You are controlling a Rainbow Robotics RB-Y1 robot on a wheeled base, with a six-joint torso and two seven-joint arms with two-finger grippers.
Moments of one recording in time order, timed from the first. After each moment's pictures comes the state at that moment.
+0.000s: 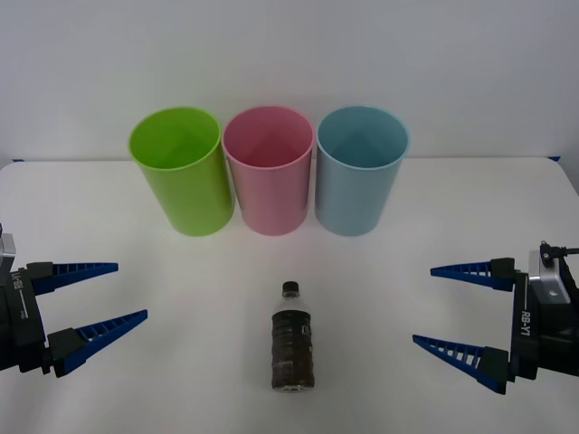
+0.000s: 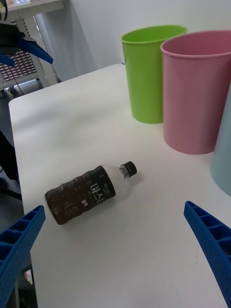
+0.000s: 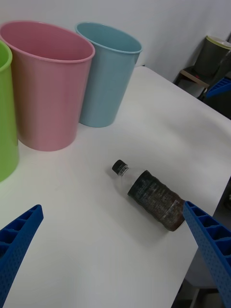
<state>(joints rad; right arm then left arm) 0.20 -0.46 -0.35 -2.01 1.44 -1.43 -0.41 0.26 0.45 0.51 -2.10 -1.45 -1.41 0.71</state>
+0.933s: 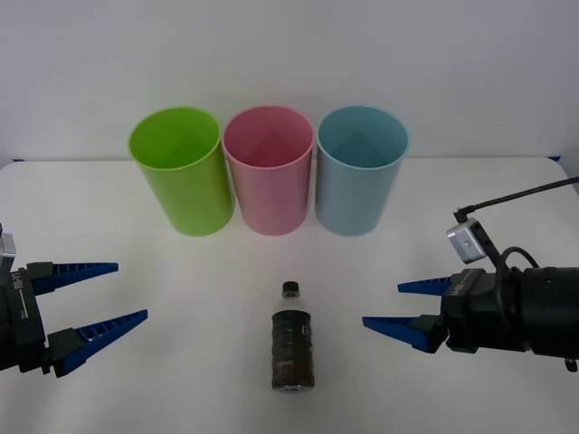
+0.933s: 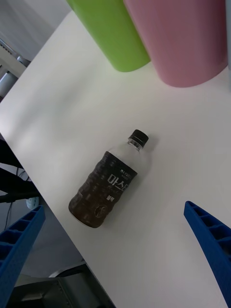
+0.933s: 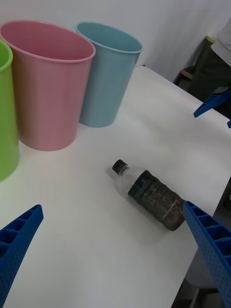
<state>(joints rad) 0.10 -0.72 0.00 -2.22 1.74 -1.17 -1.33 0.26 0.45 0.51 -2.10 -1.45 -1.41 0.71</state>
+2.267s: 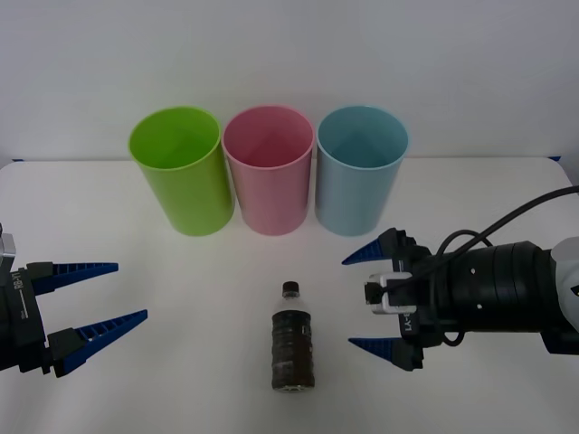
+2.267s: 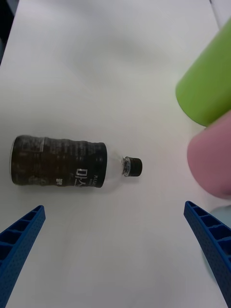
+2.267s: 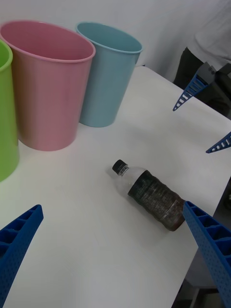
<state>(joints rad) -0.13 -0.74 0.24 -2.20 1.95 -1.18 -0.37 0.26 0.45 0.51 -2.10 -1.45 -1.41 0.71</state>
